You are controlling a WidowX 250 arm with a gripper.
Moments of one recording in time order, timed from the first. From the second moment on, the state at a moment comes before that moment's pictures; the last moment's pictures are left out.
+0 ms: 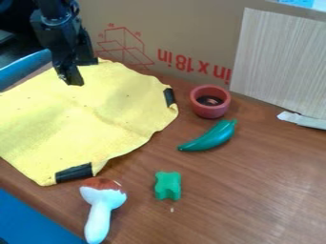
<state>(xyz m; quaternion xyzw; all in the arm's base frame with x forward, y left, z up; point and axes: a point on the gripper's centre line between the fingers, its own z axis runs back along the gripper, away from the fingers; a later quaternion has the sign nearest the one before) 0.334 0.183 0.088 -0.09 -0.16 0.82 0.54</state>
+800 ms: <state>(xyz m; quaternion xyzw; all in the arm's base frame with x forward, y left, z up) 0.321 0.175 0.101 -0.15 -0.12 0.62 0.76</state>
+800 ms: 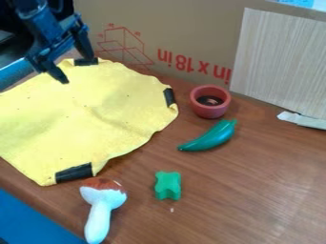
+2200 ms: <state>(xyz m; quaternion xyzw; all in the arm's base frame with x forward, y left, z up) 0.273 -0.012 0.043 -0.05 -0.07 0.35 0.93</state>
